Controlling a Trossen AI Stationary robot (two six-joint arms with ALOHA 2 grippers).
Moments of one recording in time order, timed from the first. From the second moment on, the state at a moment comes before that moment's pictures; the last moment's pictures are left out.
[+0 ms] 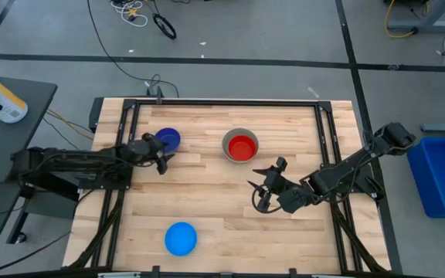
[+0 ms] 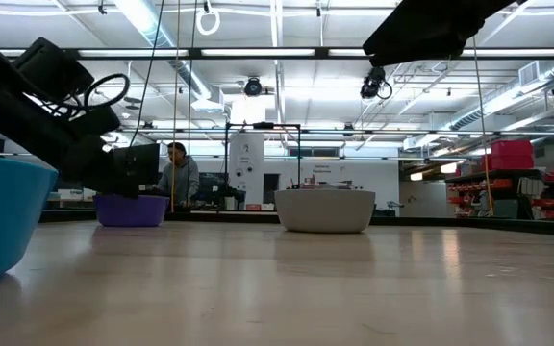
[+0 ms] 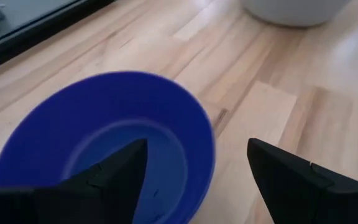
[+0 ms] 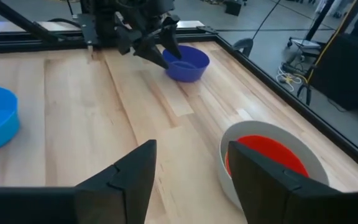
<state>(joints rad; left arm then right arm) 0.27 0.70 0.01 0.12 -0.29 -0.17 0.52 1.37 0.85 -0.13 0.89 0.39</state>
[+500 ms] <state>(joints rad) 0.27 0.88 0.01 0.25 -0.33 -0.18 0.53 1.37 0.85 -0.13 0.89 0.40</state>
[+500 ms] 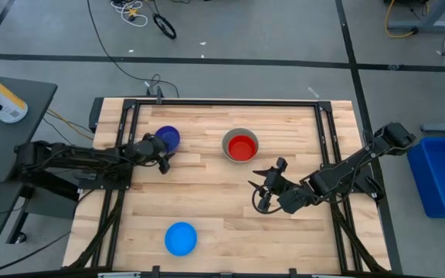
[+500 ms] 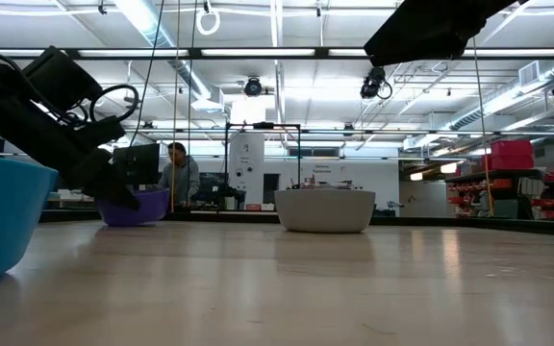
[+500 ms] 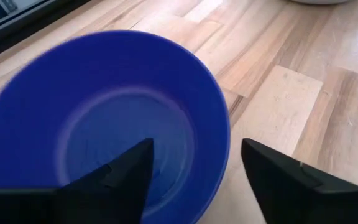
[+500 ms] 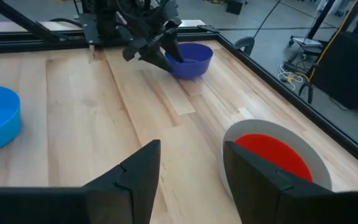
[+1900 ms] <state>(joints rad) 0.19 0.98 0.10 0.97 0.12 0.03 0.53 1.37 0.85 -0.13 0.89 0.43</state>
